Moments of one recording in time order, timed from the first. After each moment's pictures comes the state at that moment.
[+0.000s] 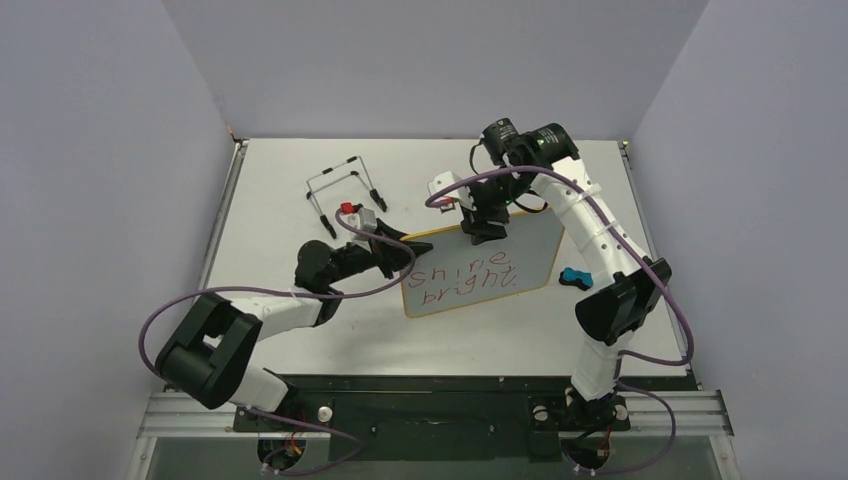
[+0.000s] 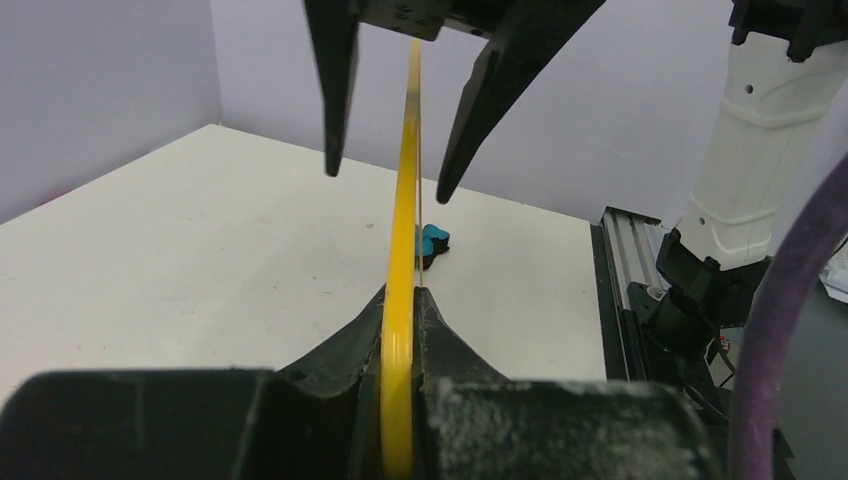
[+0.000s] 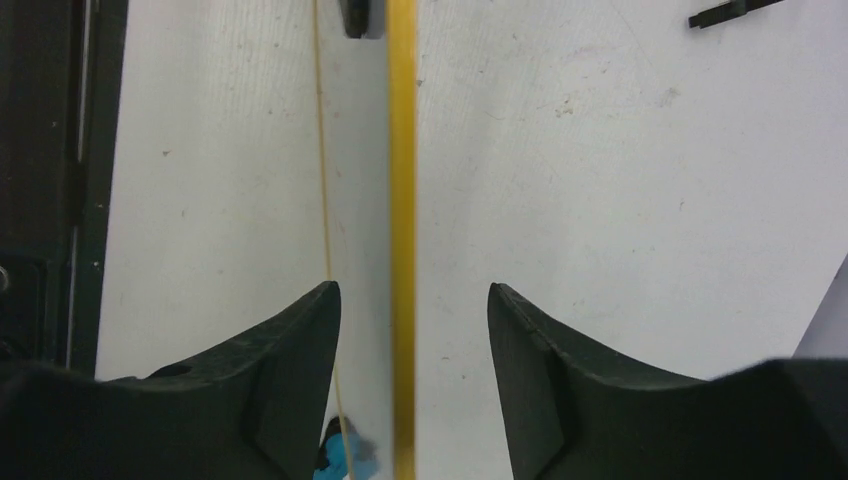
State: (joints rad) left arm -0.53 1.47 0.53 1.34 0.74 -0.45; right arm 0.51 1.81 2.08 -1.56 -0.55 -1.27
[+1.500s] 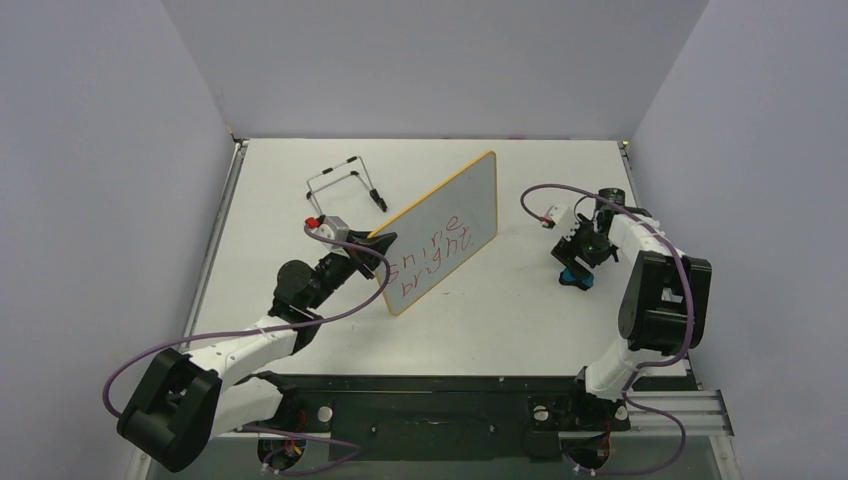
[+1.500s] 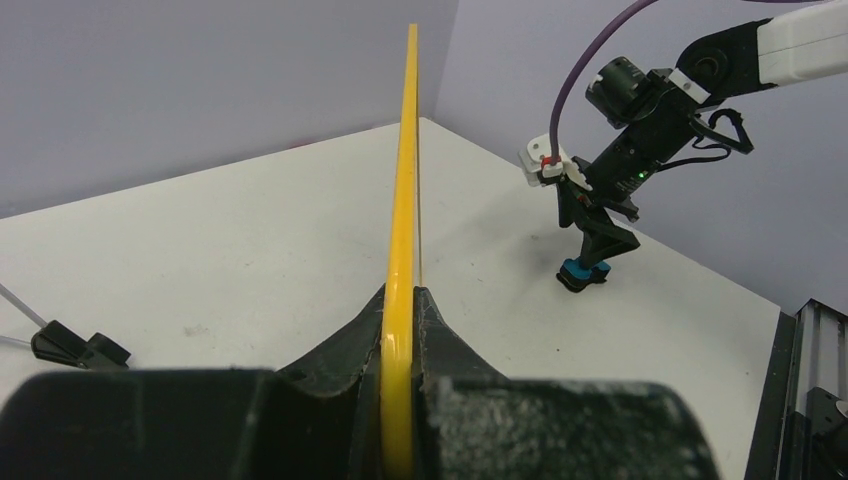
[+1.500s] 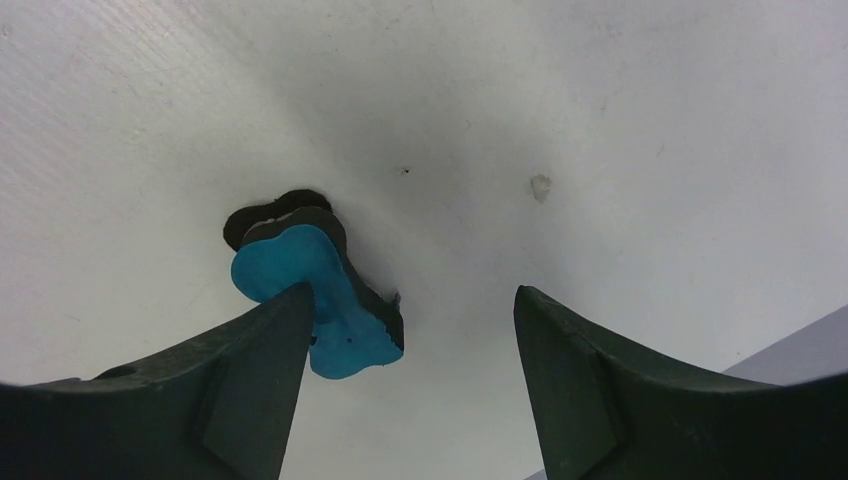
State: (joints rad) left arm -0.52 1.12 0.36 1.02 0.28 -0.31; right arm -0.17 1.67 1.10 -0.70 -0.22 -1.09
